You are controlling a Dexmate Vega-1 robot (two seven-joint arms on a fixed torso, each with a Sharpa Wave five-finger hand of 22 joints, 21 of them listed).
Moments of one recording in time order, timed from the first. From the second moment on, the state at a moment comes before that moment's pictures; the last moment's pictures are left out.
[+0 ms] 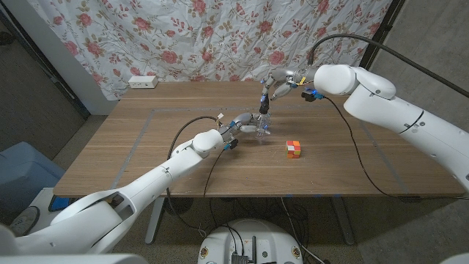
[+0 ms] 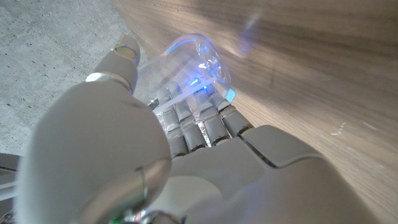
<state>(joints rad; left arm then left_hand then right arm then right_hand) 0.62 0.43 0.75 -1.31 -0.17 -0.18 -0.12 1.05 -0.04 0.38 -0.17 0.22 0.51 -0.06 0.73 0.21 0.69 -0.14 0.29 0.45 0.59 -0.06 0.24 0.20 0.44 -0.04 0.21 0.17 -0.45 -0.90 -0.68 -2.10 -0.25 -0.44 0.51 1.37 0.07 0.43 -0.19 0.33 0.95 -0.22 0.44 0.24 0.14 -0.08 0.21 0.20 0.00 0.05 0.26 0.33 0.22 0.09 0.18 0.16</state>
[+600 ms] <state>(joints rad) 0.63 0.43 0.75 -1.31 -0.17 -0.19 -0.11 1.05 -0.04 0.38 -0.17 0.22 0.51 -0.06 0.73 0.21 0.69 -0.14 0.28 0.45 0.59 -0.06 0.24 0.21 0.44 -0.04 0.21 0.17 -0.46 -0.94 -0.63 -2.12 -0.18 -0.43 0.52 1.28 0.06 0.37 -0.13 0.33 0.84 -0.22 0.35 0.21 0.11 -0.06 0.20 0.20 0.00 0.07 0.26 0.34 0.22 0.10 0.19 0.16</state>
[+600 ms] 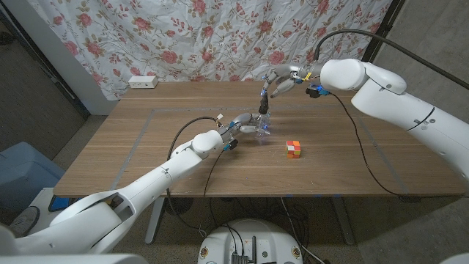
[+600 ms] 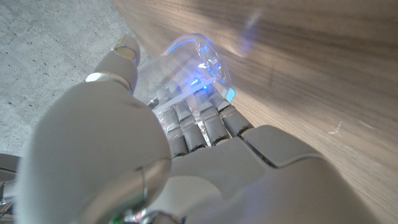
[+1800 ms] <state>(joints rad) 0.65 0.46 0.73 -1.37 -0.14 -0.17 -0.06 1.05 -0.04 0.38 -0.18 0.22 0.52 -0.07 0.73 0.21 0.70 -0.14 0.28 0.46 0.59 -0.06 0.24 0.21 0.44 -0.04 0.21 0.17 -0.50 -1.01 -0.59 -2.23 -0.18 -0.50 0.45 0.77 0.01 0.17 -0.02 0.26 0.68 -0.10 0.23 0.23 0.09 0.02 0.20 0.20 0.03 0.16 0.25 0.33 0.28 0.21 0.20 0.16</state>
